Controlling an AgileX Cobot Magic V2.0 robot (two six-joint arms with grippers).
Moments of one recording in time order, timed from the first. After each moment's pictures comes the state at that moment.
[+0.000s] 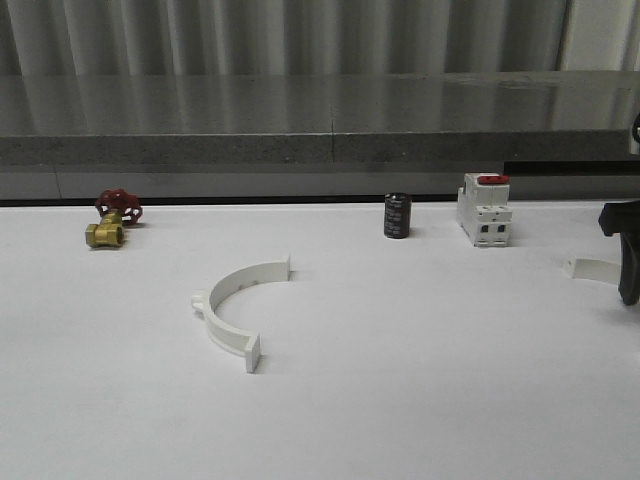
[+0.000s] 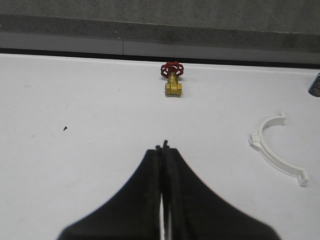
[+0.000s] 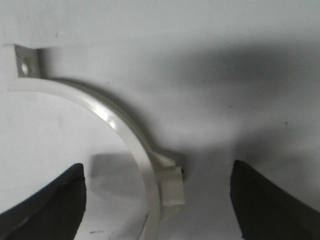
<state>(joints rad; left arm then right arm) -0.14 0.20 -0.45 0.05 0.68 -0.20 -0.08 1.81 -1.02 0.02 0.50 0.12</state>
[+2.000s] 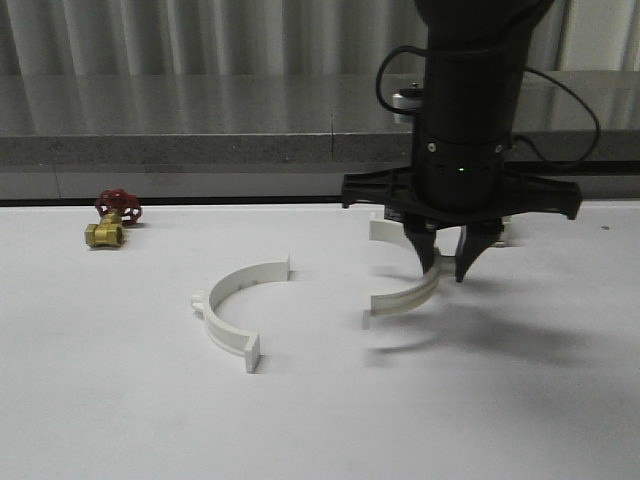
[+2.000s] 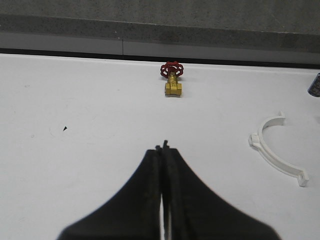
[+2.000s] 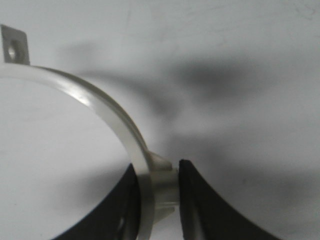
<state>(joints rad) -0.14 0.20 -0.45 0.05 0.68 -0.20 0.56 1.92 -1.32 -0.34 0.77 1.03</state>
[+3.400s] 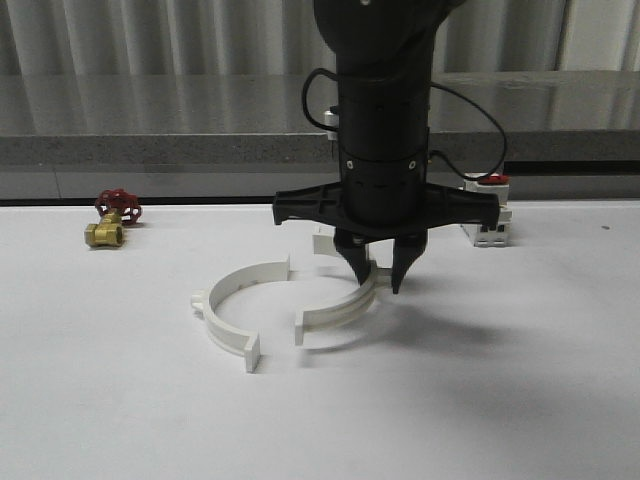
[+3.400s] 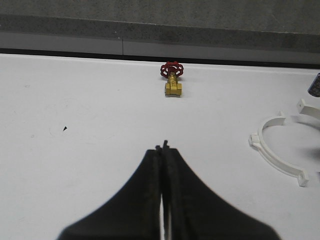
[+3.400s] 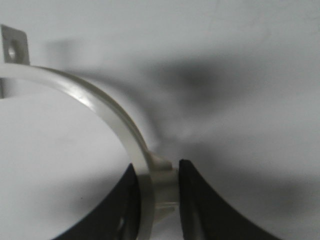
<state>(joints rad) -0.14 0.20 -0.45 0.05 0.68 -0.20 0.66 2.05 -1.48 -0.34 0.85 1.07</state>
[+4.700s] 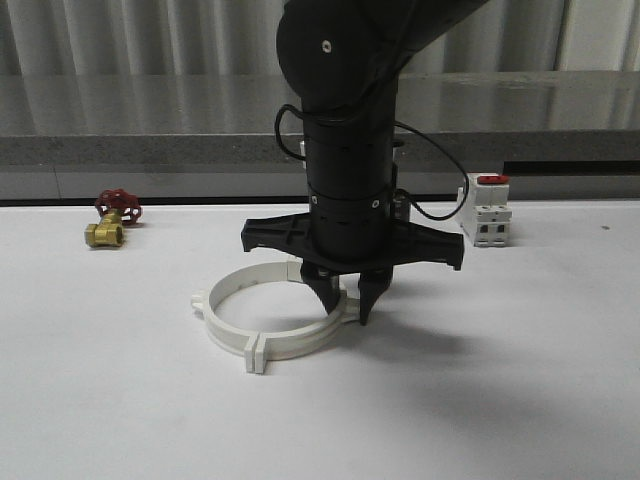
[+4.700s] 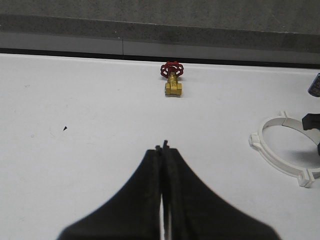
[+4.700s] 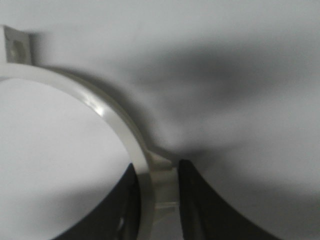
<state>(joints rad) -0.14 0.20 -0.45 0.05 0.68 -0.20 0.70 2.10 -1.49 -0.32 0.80 1.15</state>
